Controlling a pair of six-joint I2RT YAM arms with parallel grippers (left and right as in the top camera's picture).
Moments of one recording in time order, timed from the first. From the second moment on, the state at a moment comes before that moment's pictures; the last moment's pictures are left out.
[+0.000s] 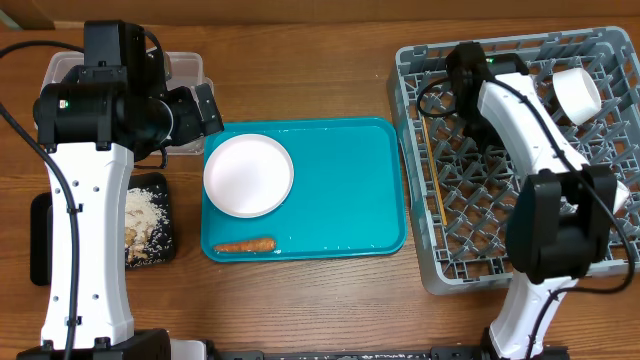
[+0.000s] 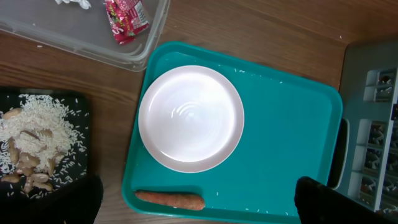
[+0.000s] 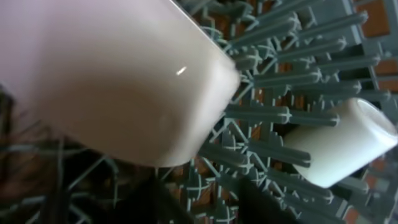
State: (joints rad) left arm 0.02 1.57 1.82 -1.36 0.13 -0.32; right arm 0.12 2.06 1.73 -1.28 0.65 0.64
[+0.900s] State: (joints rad) left arm 0.02 1.57 1.82 -1.39 0.06 -0.32; right arm 0.59 2.10 1.83 -0.96 -0.32 0.24
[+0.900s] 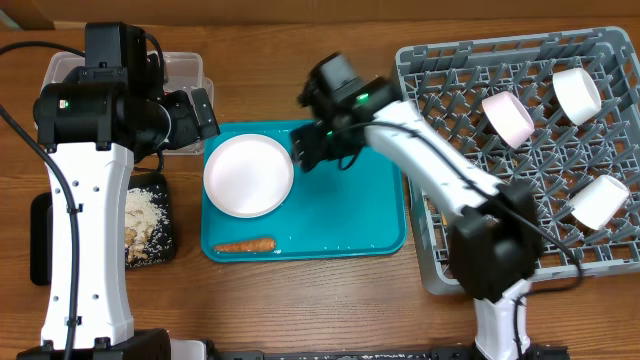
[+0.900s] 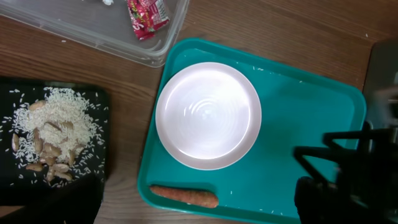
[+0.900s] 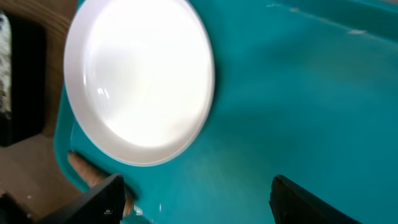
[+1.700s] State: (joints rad) left arm 0.02 1.57 1.82 -1.39 0.06 -0.32; right arm 0.62 2.31 1.85 -0.98 0.05 0.50
